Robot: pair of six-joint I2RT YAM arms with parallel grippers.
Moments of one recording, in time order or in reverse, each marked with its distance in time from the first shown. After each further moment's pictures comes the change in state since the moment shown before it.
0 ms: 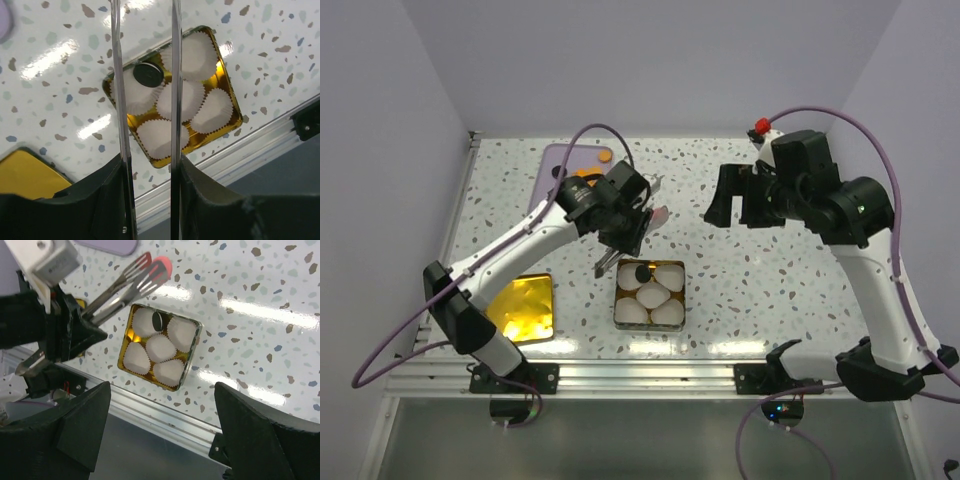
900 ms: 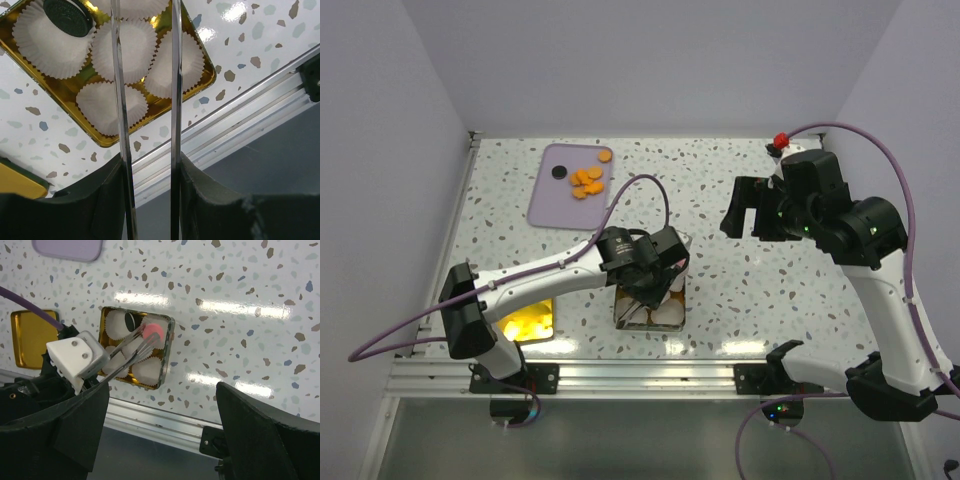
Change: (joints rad) left arm -0.356 -0.008 -0.188 0.063 -0.087 -0.212; right arm 0.000 -0.126 -0.111 -0.018 0.162 0.040
